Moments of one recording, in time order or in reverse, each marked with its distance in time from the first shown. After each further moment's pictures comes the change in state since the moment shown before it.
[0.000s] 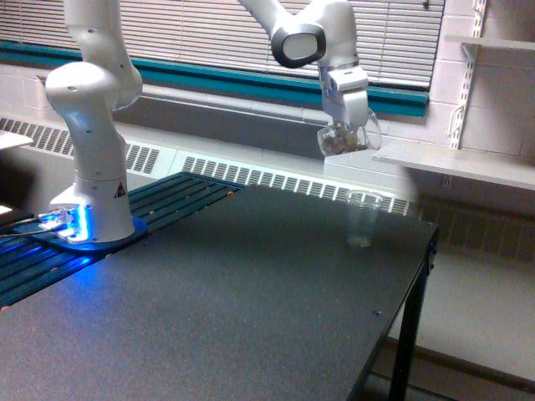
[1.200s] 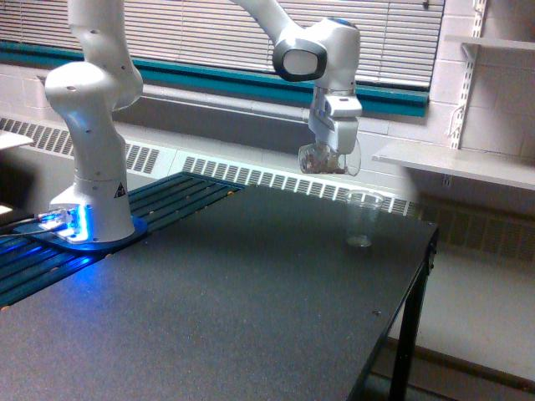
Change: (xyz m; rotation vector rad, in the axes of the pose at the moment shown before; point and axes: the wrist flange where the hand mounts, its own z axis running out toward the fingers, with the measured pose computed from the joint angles) arm -0.007 0.025 0.042 -0.083 -0.213 -0.045
